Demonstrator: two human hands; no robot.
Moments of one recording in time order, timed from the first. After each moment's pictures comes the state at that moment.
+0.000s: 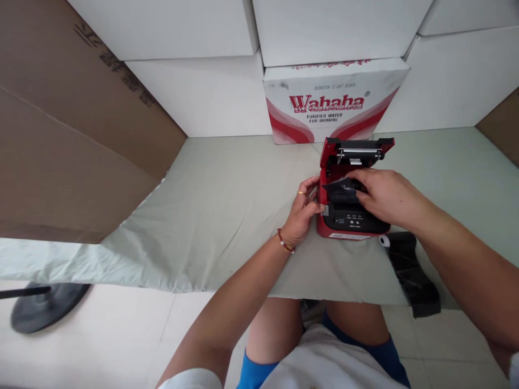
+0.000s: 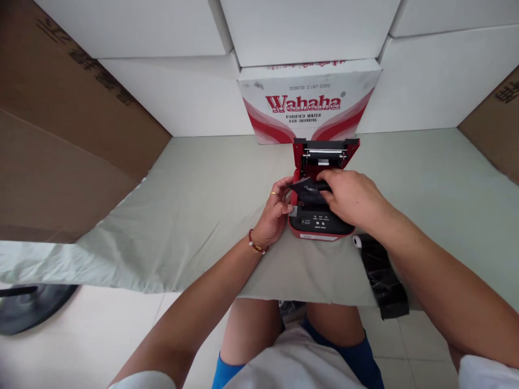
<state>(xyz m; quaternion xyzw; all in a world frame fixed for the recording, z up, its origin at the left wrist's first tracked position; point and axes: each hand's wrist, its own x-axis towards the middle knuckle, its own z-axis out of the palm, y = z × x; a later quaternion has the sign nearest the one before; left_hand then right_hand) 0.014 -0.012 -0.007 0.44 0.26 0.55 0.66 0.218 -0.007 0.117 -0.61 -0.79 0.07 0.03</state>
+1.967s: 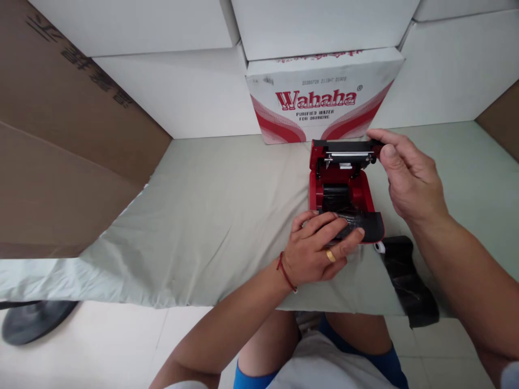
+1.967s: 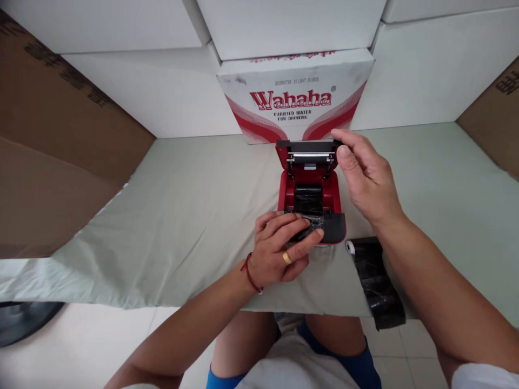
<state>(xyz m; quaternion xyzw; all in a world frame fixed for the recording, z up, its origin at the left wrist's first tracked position) 0.018 -0.065 0.026 0.85 0.25 0.47 -0.03 0.248 -0.007 0.100 -0.56 -0.72 0.20 0.36</state>
